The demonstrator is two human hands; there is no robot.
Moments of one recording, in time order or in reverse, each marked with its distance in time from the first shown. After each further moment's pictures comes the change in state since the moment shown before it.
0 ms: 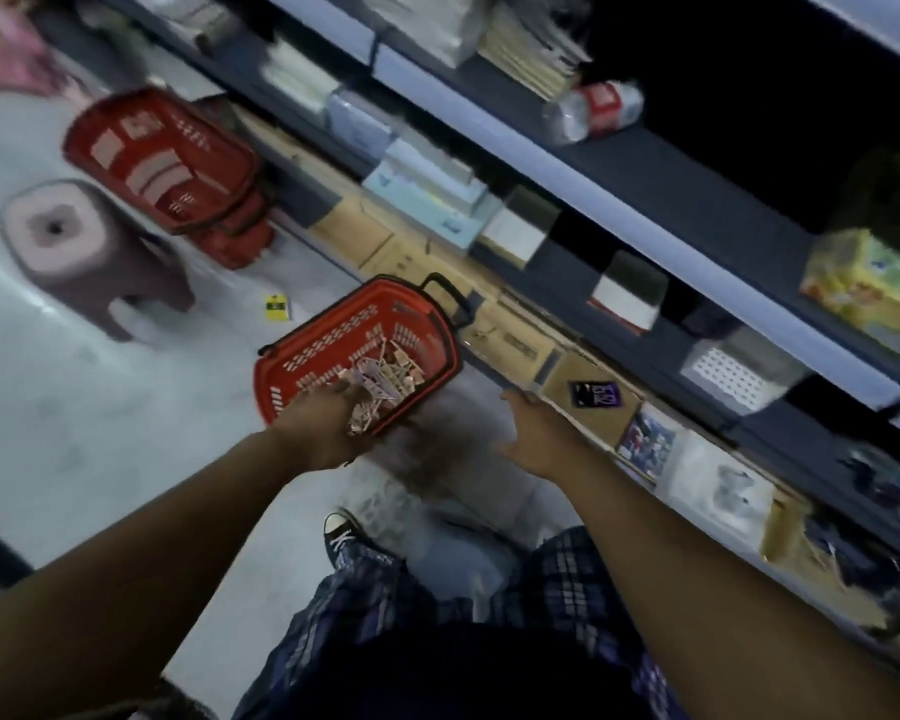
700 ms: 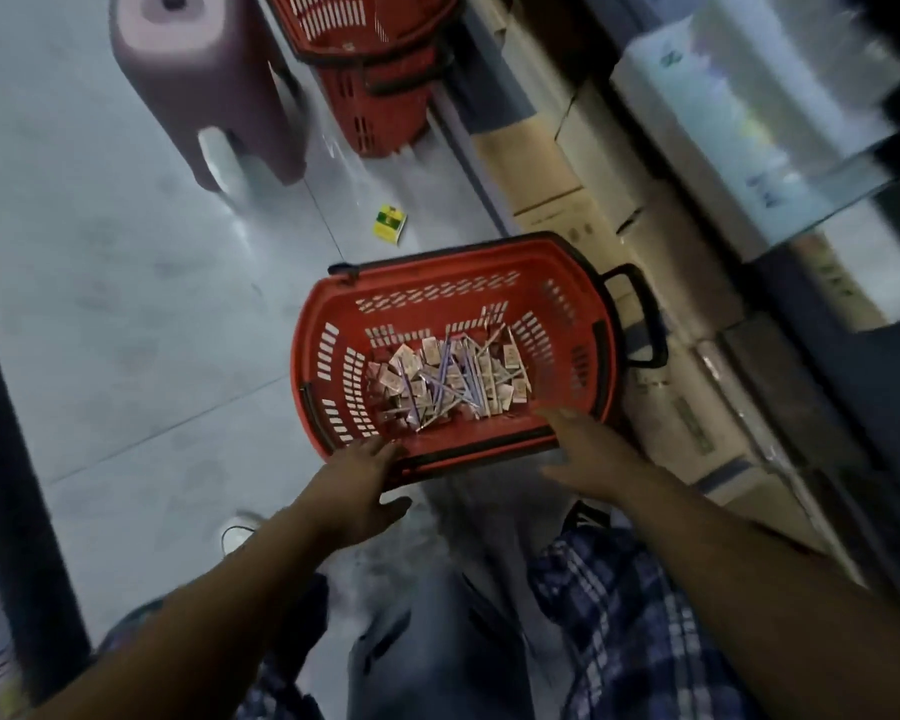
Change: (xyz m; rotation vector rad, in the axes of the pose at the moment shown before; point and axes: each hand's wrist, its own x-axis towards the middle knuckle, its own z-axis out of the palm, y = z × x) left_hand 0.167 -0.133 0.288 -0.306 0.073 -0.304; right_hand 0.371 0.036 0.160 -0.288 -0.288 -0.374
